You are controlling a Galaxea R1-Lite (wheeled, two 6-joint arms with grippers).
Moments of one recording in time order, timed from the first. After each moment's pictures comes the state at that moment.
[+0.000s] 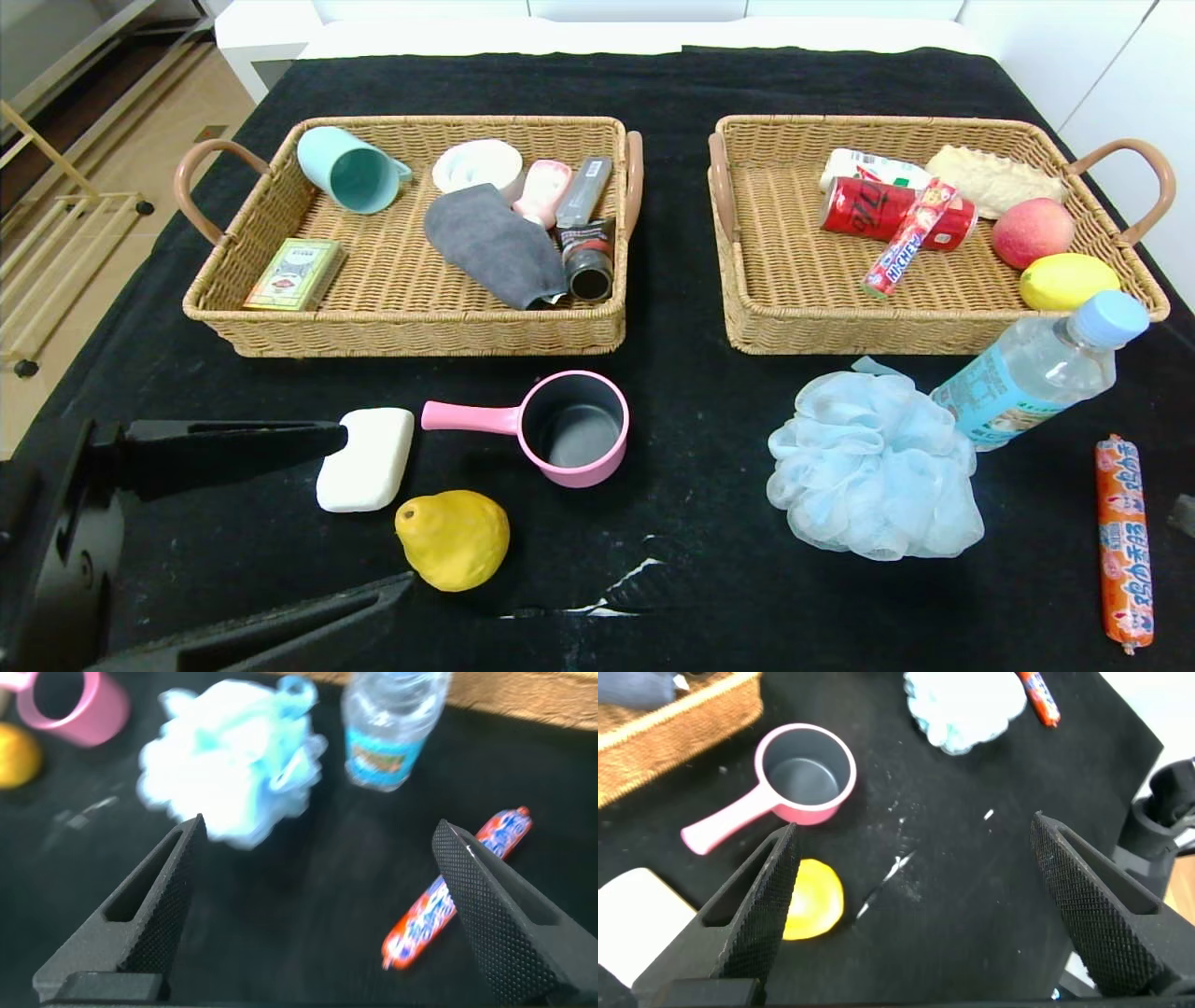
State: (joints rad) left arm -0.65 1.00 -0.82 0.05 -0.23 0.03; right arm 0.40 0.82 -0.74 0.18 -0.06 0.08
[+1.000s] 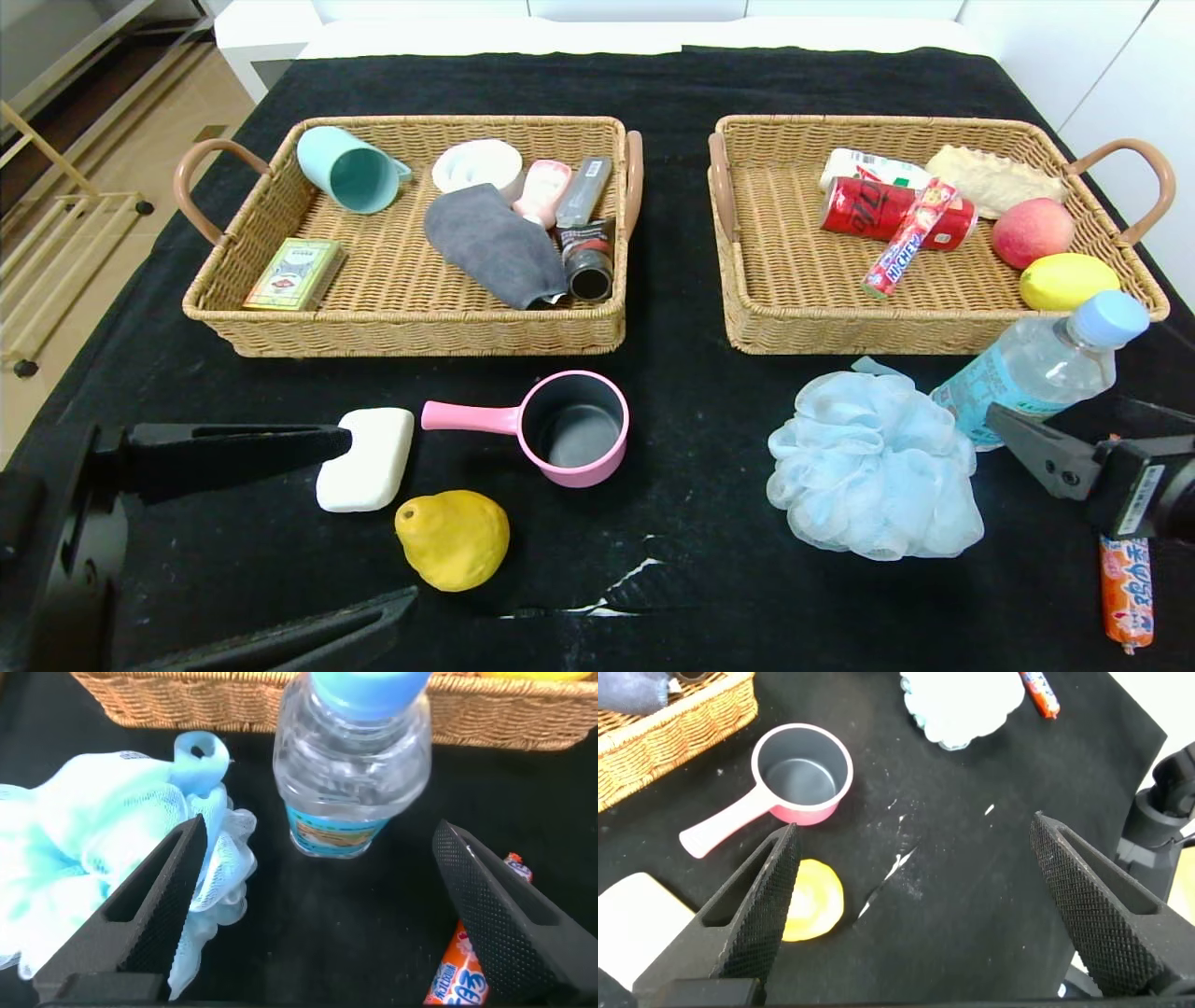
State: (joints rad) left arm -0.66 1.00 -0.81 0.05 -0.23 0.06; right arm 0.46 1.16 -0.51 -0.47 -0.38 0.10
